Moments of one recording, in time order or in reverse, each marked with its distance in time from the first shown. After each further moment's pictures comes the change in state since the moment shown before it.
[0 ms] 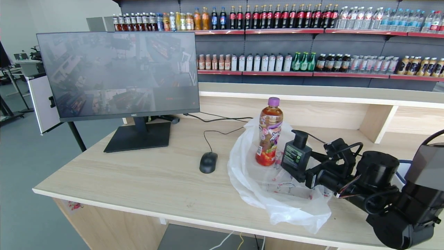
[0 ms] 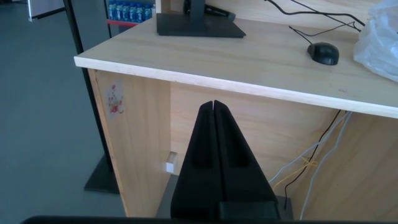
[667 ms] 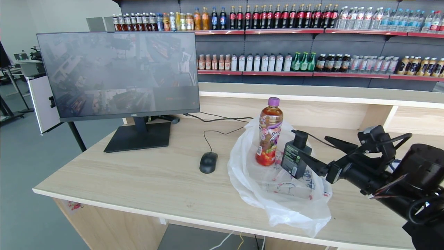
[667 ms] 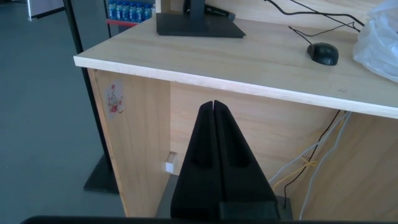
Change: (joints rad) left arm 0.000 0.000 0.000 0.000 0.000 -0.003; right arm -0.004 -0.268 0.131 -0.001 0.000 -0.006
